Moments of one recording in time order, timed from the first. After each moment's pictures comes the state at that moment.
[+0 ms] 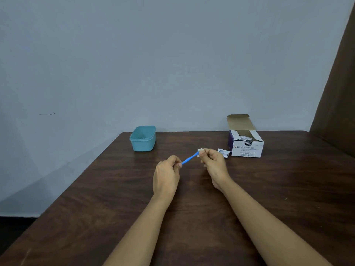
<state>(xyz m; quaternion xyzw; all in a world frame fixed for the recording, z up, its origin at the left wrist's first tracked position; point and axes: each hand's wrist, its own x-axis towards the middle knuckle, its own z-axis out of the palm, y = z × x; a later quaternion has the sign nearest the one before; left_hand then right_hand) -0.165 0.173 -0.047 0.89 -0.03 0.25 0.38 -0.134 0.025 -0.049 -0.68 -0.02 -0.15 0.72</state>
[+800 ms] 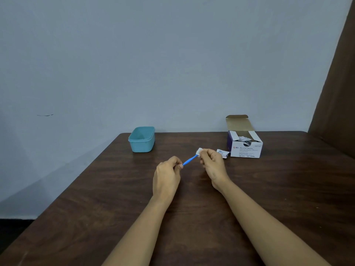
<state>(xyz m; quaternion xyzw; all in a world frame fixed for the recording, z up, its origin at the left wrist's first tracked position) -0.167 0.170 -0.044 0.90 -0.05 0.24 0.36 -0.135 0.027 -0.044 -0.68 -0.01 -0.15 0.71</state>
